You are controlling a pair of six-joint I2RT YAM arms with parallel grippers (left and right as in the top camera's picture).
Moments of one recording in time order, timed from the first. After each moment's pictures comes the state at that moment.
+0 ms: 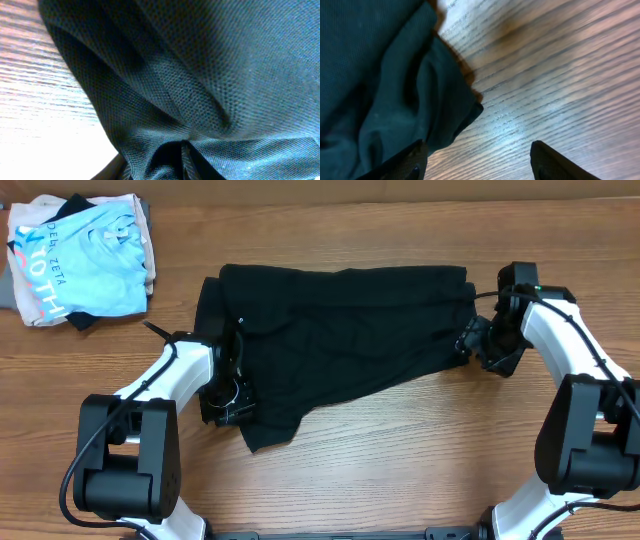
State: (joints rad) left arm -0.11 1.80 1.00 -0.93 0.21 -0.39; right arm -0.10 1.87 1.30 -0.94 -0.08 0.46
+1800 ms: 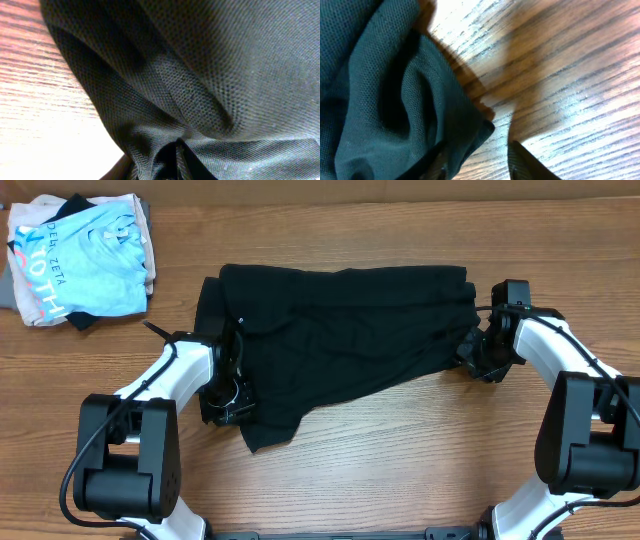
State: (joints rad) left arm -0.11 1.80 1.00 -0.93 0.21 -0.39; right arm -0.10 1.87 1.15 -0.74 -0.14 0.54
